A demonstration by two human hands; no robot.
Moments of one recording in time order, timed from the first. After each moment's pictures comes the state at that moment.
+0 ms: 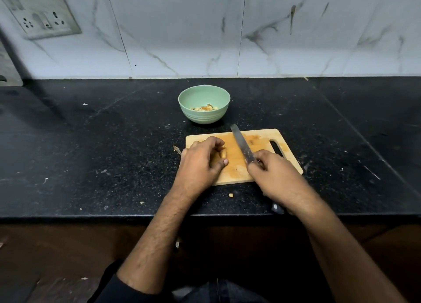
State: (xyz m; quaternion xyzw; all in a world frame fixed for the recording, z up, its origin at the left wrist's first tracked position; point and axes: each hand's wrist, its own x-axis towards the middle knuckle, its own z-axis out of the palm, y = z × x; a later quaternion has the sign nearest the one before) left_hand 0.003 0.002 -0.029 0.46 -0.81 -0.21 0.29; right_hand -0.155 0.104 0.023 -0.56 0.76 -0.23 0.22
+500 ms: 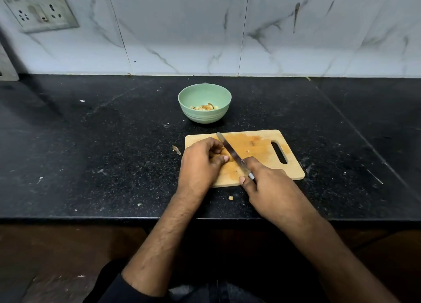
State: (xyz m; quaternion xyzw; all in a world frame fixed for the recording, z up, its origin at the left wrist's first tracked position) left_hand -0.009 0.004 -0.026 0.51 -0.73 -0.29 0.36; right_hand -0.140 0.116 0.017 -0.62 0.75 -0.16 0.16
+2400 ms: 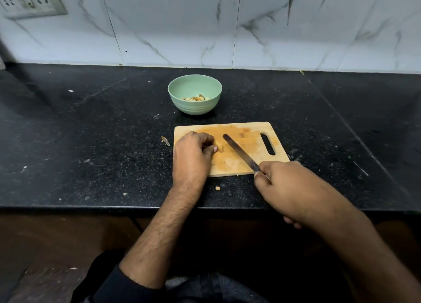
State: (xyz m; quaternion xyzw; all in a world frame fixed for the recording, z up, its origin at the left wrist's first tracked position) left_hand -0.025 0.013 -0.032 0.55 -0.70 -0.22 0.40; right_hand -0.164 0.147 0.060 -0.59 0.78 -0.04 0.21
